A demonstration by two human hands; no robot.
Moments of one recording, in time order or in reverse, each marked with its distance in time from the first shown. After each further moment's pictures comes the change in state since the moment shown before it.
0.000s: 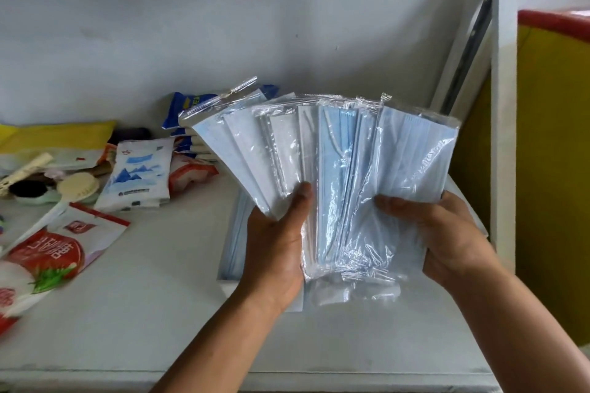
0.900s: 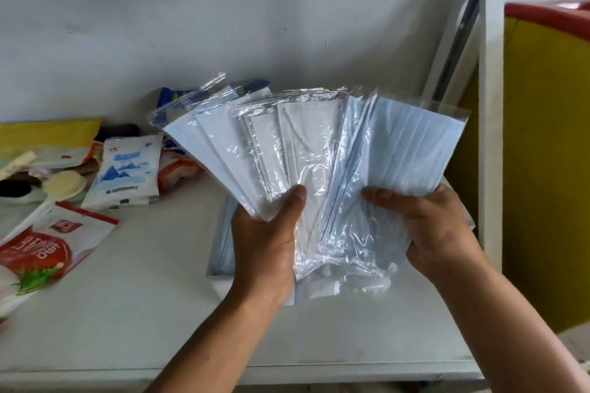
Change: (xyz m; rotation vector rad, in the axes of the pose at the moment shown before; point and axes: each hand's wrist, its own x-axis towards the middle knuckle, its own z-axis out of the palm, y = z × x) left_hand -0.007 0.000 0.004 0.051 0.043 0.145; right_hand 0.001 0.004 0.000 0.001 0.024 -0.116
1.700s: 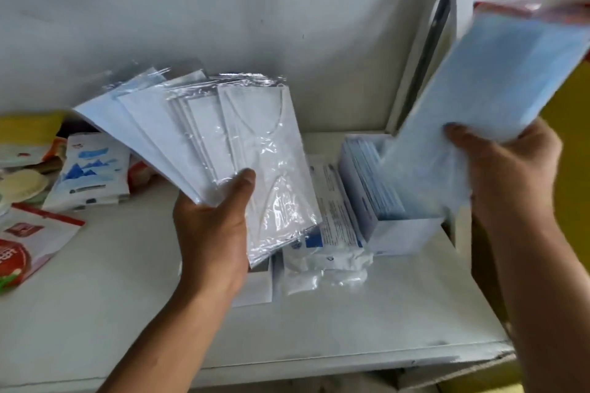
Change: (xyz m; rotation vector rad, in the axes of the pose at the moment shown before) left_hand 0.013 0.013 -0.009 0.002 0.111 0.053; right_hand 0.011 -0.070 -0.042 -0.415 0.422 -0.419
